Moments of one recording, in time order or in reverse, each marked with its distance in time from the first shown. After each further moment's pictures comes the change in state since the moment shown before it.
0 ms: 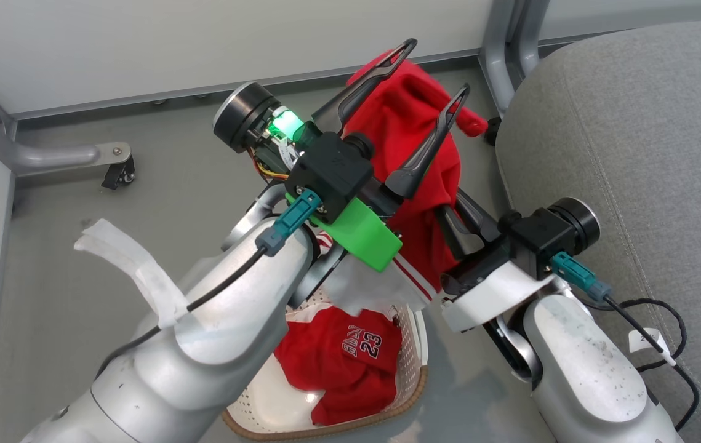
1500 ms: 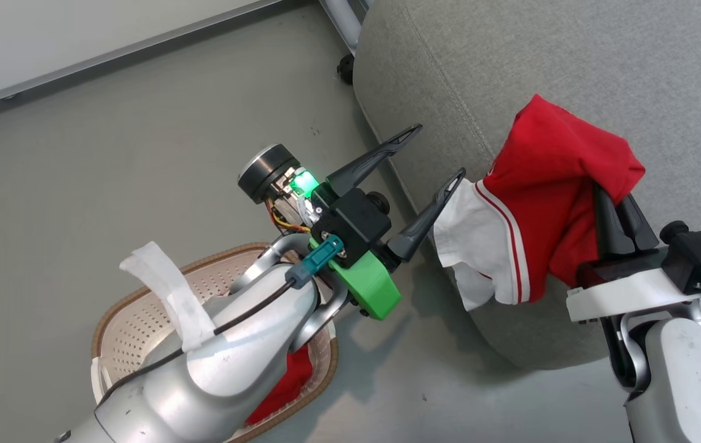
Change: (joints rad) left arm 0.063 0.039 -0.118 0.041 -0.019 -0.025 0.038; right arm 0.179 -0.001 -0.420 -0.131 -0.092 0.000 0.000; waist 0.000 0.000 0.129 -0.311
